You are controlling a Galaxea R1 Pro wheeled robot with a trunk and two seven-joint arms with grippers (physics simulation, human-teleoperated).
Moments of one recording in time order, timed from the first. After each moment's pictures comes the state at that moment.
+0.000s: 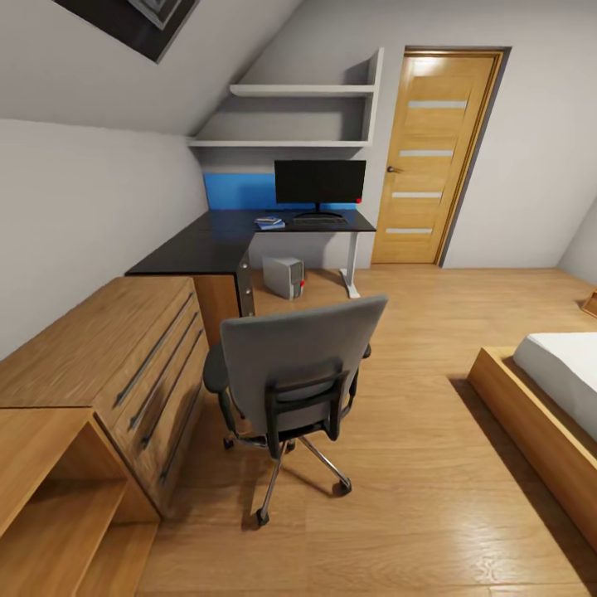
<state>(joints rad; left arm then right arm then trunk) 0.06 -0.13 0.24 -0.53 -0.08 -0.10 0.18 -0.19 0.05 0.19 -0.22 -0.13 -0.61 -0.16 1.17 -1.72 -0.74</state>
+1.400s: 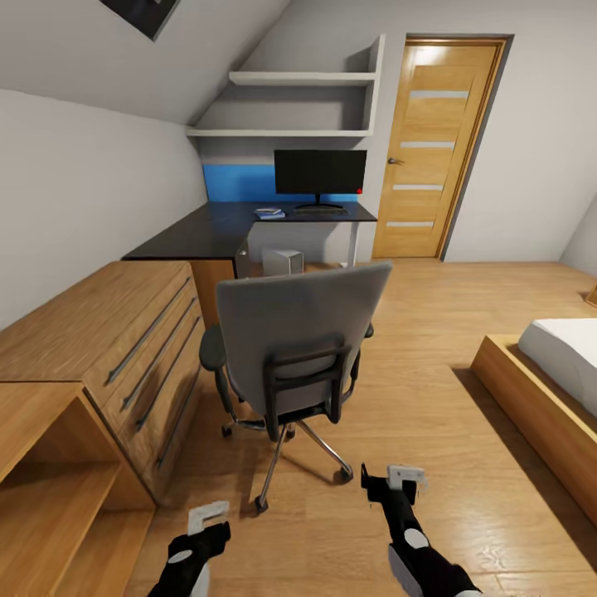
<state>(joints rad) -0.35 -0.17 0.24 -0.61 -0.08 0.12 0.19 -0.49 0.04 0.18 -0.40 -0.14 -0.40 -0.18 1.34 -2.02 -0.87</state>
